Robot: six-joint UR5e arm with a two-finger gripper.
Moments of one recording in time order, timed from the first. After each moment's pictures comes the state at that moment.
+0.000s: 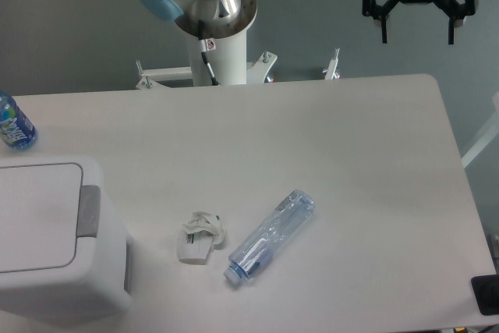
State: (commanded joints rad) arm 2.90 -1.53 -1.53 -1.19 1.40 1.31
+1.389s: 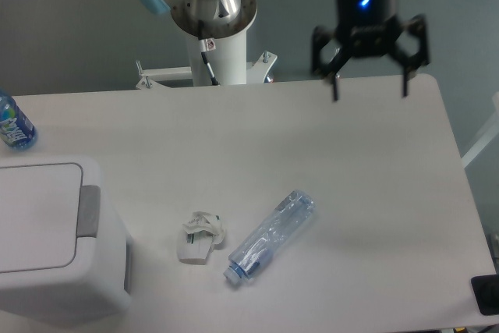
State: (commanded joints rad) arm 2.55 -1.66 -1.51 -1.02 1.41 0.53
